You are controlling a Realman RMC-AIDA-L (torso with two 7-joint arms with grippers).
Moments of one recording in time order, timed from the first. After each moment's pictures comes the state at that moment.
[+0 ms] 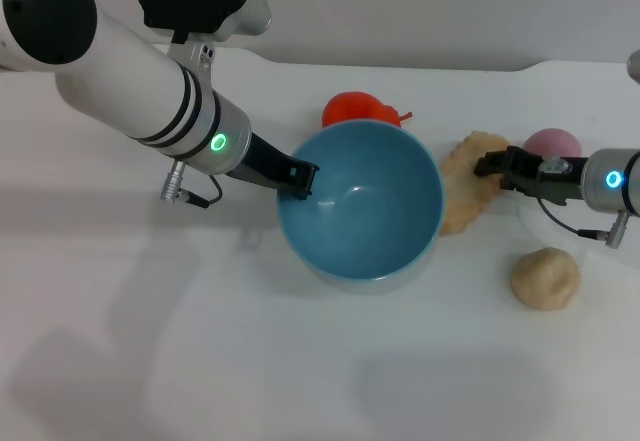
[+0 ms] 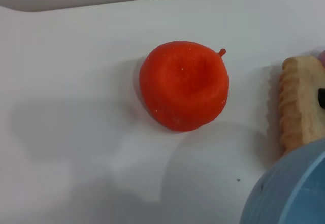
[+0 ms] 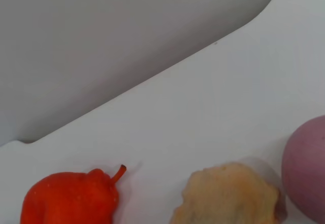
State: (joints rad) left arm -0.65 -2.05 1.62 1.08 -0.69 -1.09 0.10; right arm 0.82 2.08 -0.87 -0.22 -2.10 -0.59 2.44
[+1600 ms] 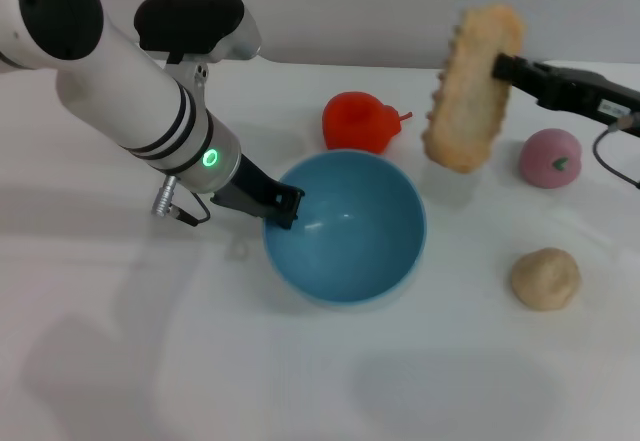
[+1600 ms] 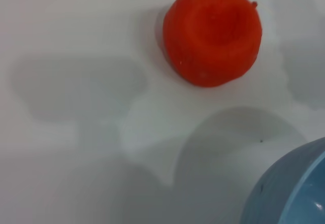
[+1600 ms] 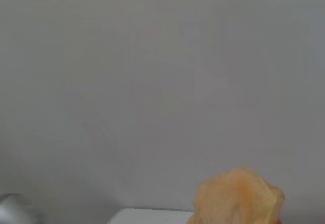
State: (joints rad) left arm -0.71 -2.06 1.57 0.94 -0.69 -1.14 0.10; right arm 0.57 2.07 -0.87 -0.55 -1.58 -1.17 1.66
